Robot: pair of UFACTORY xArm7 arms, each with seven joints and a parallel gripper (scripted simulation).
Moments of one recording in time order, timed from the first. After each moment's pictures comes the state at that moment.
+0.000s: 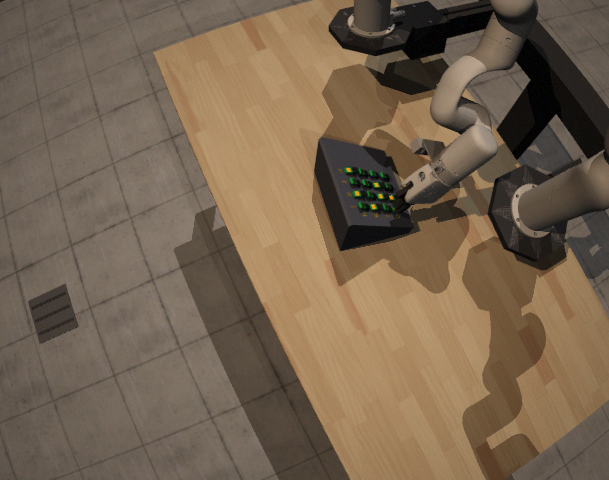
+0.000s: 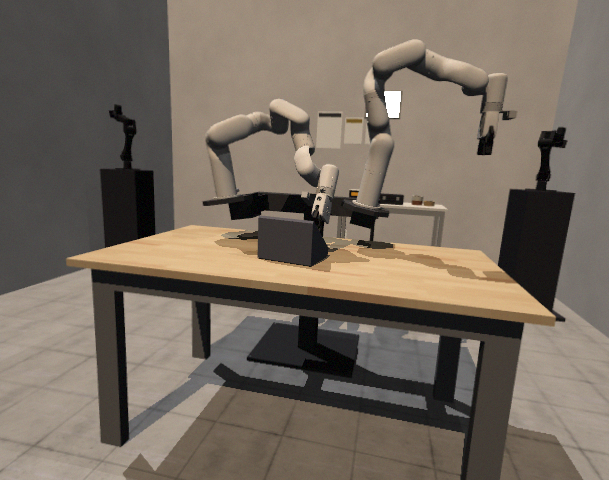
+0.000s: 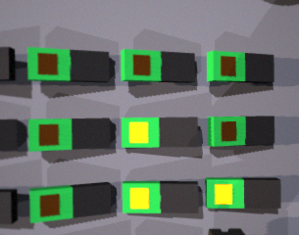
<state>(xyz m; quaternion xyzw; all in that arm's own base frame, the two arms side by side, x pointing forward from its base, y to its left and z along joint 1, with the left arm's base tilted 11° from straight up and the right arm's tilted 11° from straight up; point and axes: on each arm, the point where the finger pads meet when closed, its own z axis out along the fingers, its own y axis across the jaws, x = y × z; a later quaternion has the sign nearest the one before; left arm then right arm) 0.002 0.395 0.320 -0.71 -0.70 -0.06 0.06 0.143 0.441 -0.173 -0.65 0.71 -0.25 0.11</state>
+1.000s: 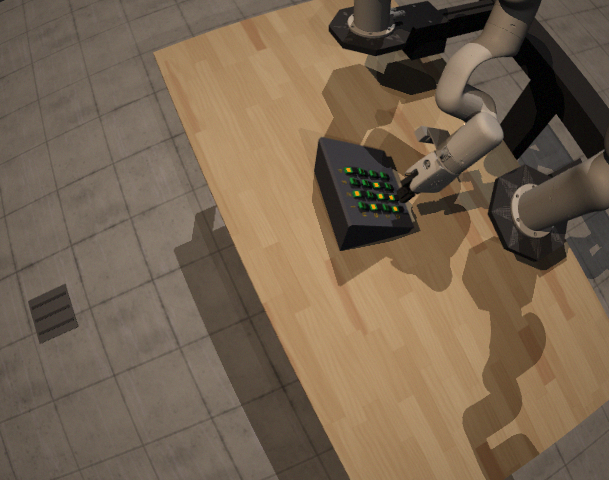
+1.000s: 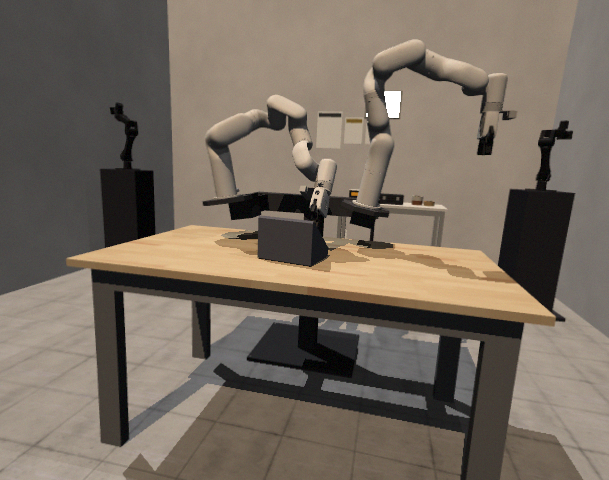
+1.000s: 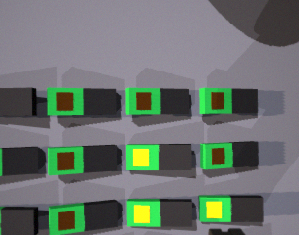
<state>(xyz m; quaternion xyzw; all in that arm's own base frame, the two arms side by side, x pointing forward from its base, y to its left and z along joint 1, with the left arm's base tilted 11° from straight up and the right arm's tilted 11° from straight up) 0.002 0.395 0.320 -0.71 -0.70 -0.06 0.06 0.130 0.432 -0.149 -0.65 0.71 -0.25 0.11</state>
